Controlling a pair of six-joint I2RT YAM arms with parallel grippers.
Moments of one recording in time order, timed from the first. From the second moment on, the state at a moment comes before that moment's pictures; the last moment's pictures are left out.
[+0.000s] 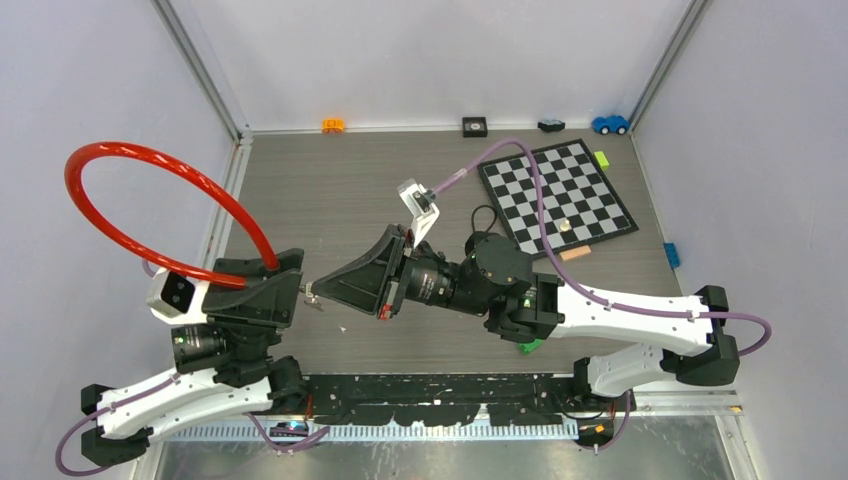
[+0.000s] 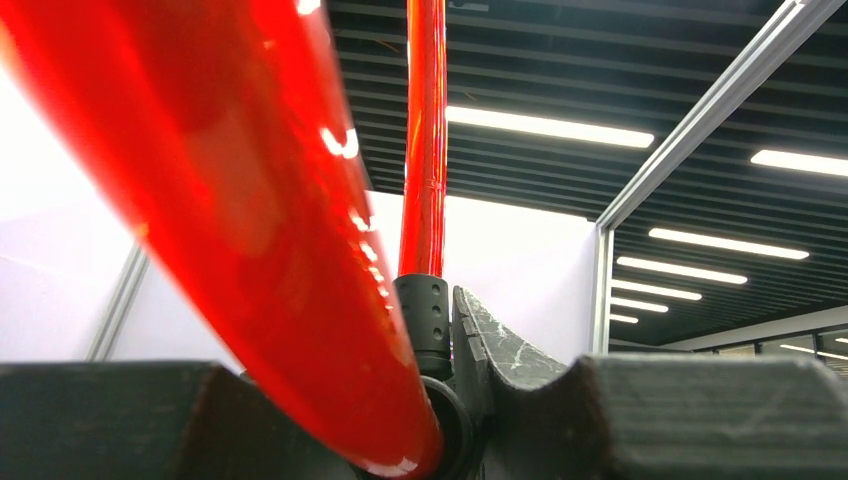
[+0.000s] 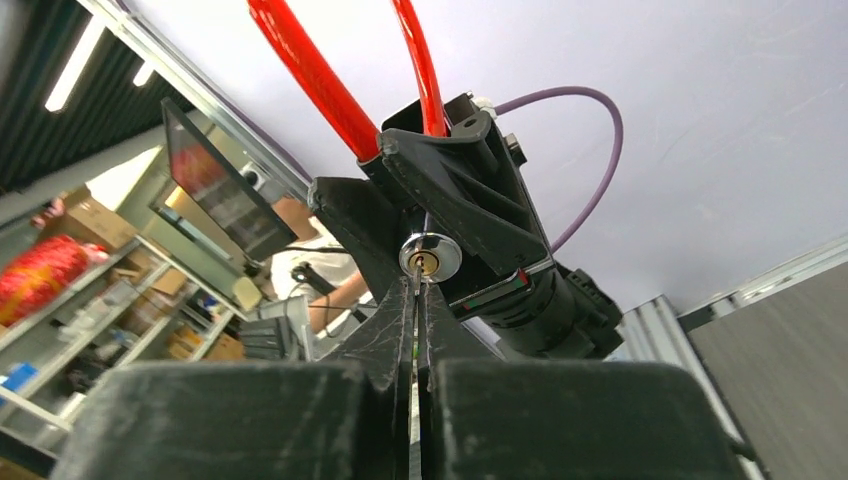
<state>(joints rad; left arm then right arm) -1.16 0.43 0.54 1.08 -0.04 -0.39 1.41 1.33 1.36 0.30 -0.02 0.82</state>
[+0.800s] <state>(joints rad) -1.16 0.45 0.54 1.06 -0.02 -0.39 1.62 1.31 1.35 0.31 0.19 -0.67</state>
